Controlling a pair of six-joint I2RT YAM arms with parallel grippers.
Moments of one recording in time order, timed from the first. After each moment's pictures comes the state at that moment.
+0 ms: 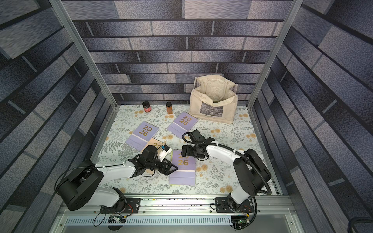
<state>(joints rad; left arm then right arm) -0.66 1.41 0.43 0.24 0.57 -0.29 0.66 1.58 0.95 -0.48 -0.21 0.62</state>
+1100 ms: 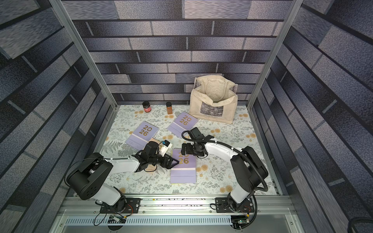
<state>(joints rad) -0.61 1.54 0.51 0.31 0.55 -0.29 0.66 1.63 1.01 -0.51 -0.22 0.59</state>
